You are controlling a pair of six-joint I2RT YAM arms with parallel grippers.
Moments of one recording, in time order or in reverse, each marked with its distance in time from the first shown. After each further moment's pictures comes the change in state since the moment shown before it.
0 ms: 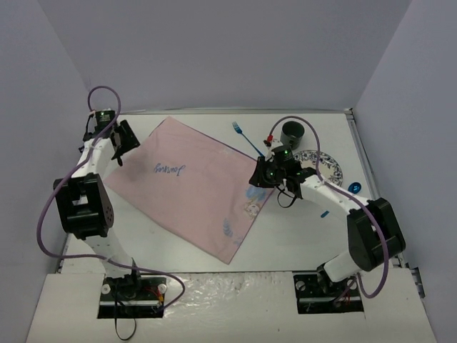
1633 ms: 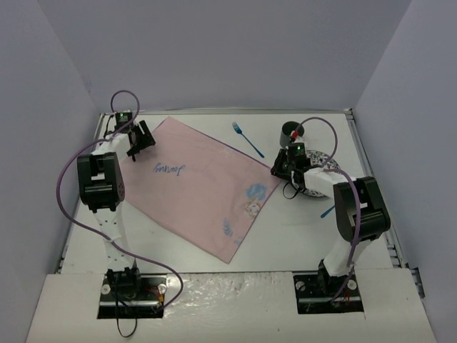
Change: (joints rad) left arm -0.062 0.401 0.208 0.197 0.112 -0.008; right arm -0.223 0.279 0.006 0.248 0.208 0.065
